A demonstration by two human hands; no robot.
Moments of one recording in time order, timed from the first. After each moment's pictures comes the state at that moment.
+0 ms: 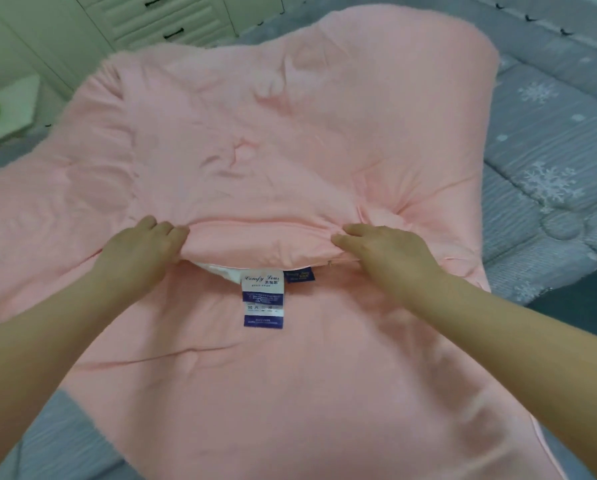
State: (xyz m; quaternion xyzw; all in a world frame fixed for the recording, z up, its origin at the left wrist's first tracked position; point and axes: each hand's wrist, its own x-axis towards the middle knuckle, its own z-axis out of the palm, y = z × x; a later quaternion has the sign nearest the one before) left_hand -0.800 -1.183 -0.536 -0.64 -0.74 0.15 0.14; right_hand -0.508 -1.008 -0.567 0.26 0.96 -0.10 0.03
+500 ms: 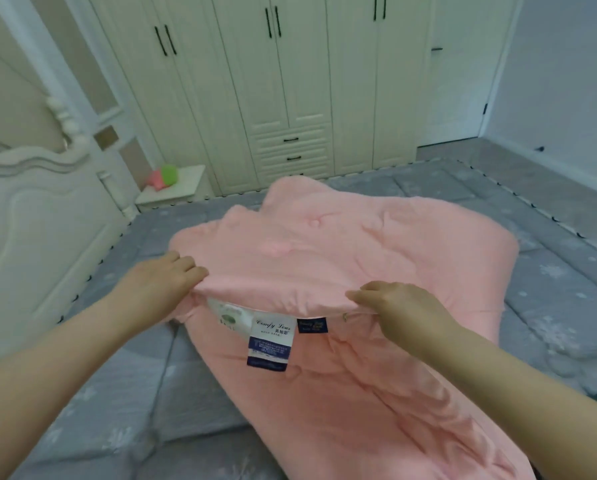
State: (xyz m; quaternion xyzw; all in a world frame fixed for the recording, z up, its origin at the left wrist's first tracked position) left_hand -0.752 -1.418 -0.277 -0.60 -0.77 0.10 0.22; right_hand -0.491 -1.167 -0.308 0.13 0.99 -0.05 -0.02
